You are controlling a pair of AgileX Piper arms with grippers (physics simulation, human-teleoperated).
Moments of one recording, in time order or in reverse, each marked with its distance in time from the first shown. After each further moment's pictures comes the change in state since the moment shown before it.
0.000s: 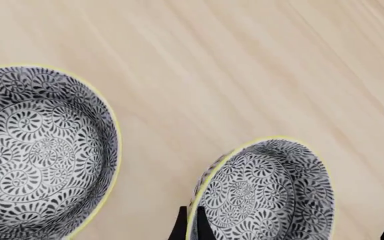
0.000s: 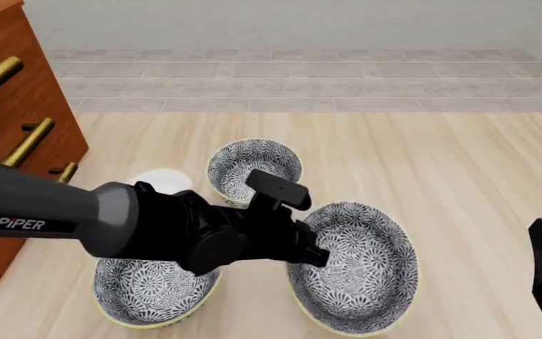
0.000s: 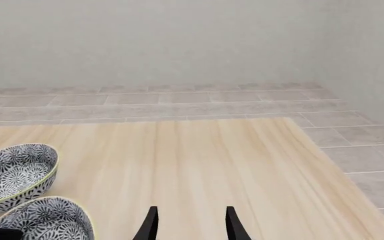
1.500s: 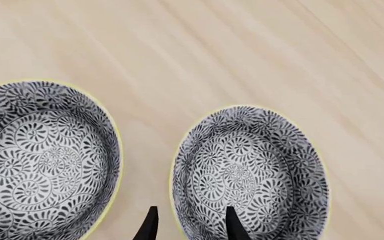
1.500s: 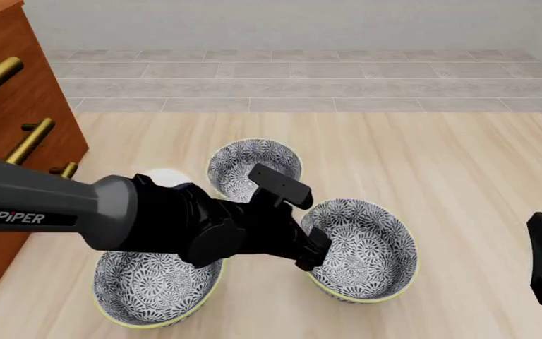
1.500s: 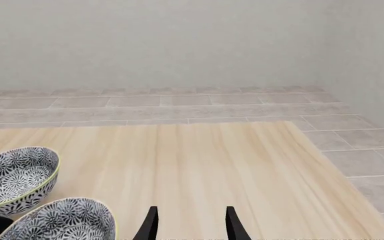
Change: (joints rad) left arm 0.013 -0.003 -0.023 0.045 0.058; right arm 0.007 0.062 0.000 -0.072 -0.002
